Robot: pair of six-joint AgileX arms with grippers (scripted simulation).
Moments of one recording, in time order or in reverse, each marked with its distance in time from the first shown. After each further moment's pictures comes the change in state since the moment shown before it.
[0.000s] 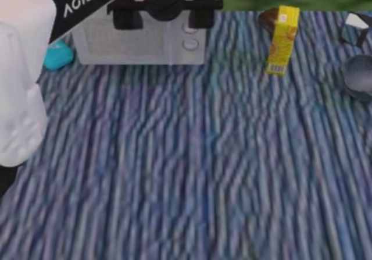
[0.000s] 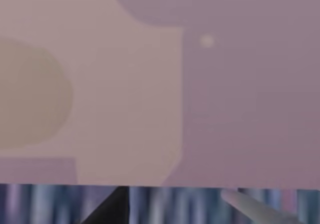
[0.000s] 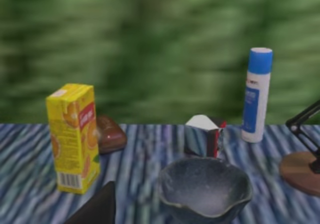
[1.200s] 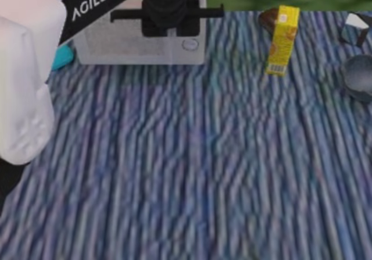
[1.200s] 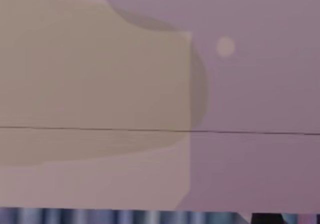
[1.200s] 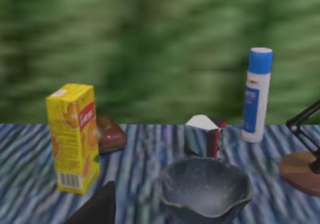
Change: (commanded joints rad) left arm -0.023 -0.019 -0.040 -0.001 0.011 -0.007; right arm 0.000 0.000 0.000 0.000 0.000 0.000
